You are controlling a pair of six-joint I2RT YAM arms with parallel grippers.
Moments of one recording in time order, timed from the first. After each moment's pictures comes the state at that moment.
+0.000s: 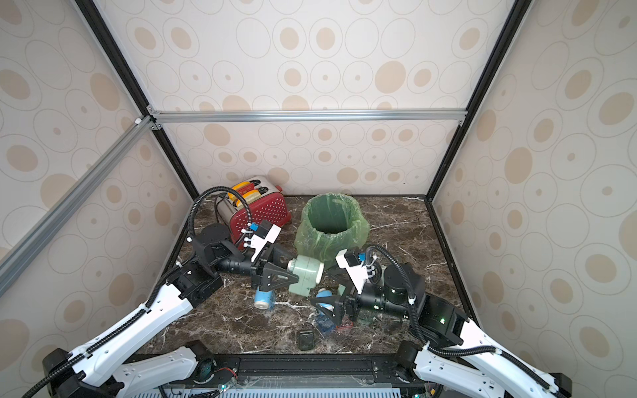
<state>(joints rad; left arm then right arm) -0.66 1.05 0.96 0.00 1.08 -0.35 1.05 0.68 0.93 -0.45 -0.34 0.31</state>
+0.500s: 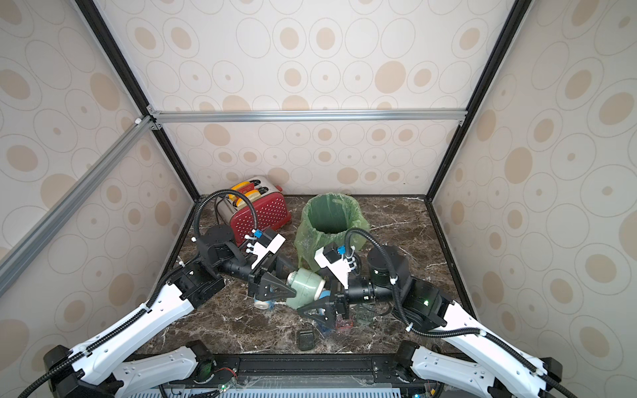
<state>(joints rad) -0.70 1.06 0.98 -0.05 1.17 -0.30 1.04 0.86 1.05 -0.43 -0.63 0.30</state>
